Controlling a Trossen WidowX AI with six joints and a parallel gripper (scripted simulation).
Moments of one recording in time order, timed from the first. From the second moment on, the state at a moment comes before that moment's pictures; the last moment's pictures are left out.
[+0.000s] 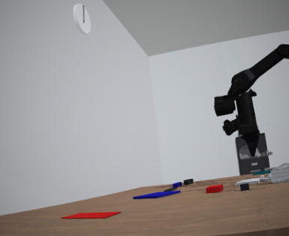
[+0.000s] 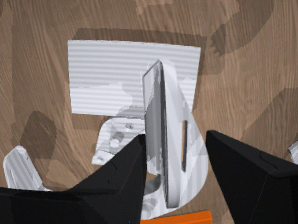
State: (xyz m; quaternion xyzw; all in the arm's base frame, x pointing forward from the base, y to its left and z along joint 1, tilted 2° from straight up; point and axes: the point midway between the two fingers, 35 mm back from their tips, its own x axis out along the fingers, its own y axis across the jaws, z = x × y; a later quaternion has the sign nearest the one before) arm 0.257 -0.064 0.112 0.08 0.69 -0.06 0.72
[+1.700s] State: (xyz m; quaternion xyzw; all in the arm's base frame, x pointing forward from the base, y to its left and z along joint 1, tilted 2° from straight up) arm 0.262 -0.063 0.095 0.07 0.69 -0.06 0.72
